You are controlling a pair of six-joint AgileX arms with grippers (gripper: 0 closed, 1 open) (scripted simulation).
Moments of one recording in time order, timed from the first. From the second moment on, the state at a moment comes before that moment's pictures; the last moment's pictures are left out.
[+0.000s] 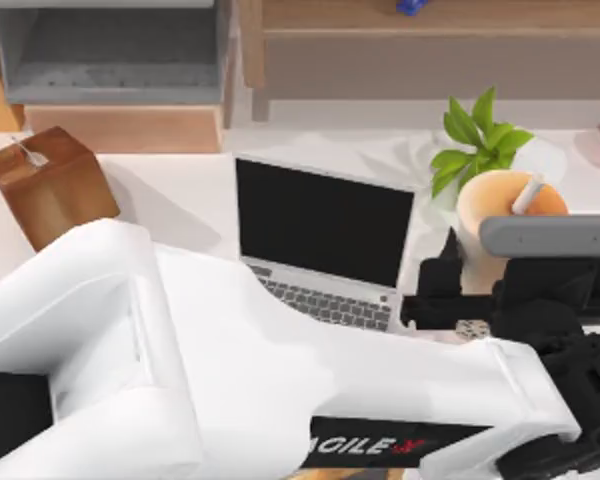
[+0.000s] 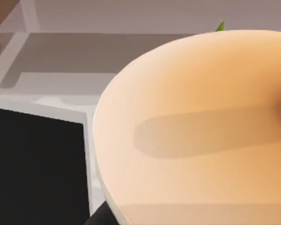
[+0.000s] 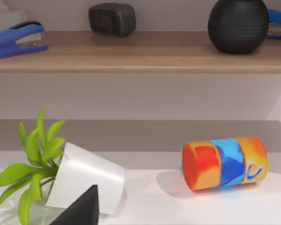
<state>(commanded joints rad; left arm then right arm) -1.29 2.14 1.44 -0.03 -1.16 -0.68 0.00 0.00 0.00 0.00 0.00 0.00</state>
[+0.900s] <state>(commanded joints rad) -1.29 2.16 1.44 0.04 -1.16 -0.68 0.00 0.00 0.00 0.00 0.00 0.00</state>
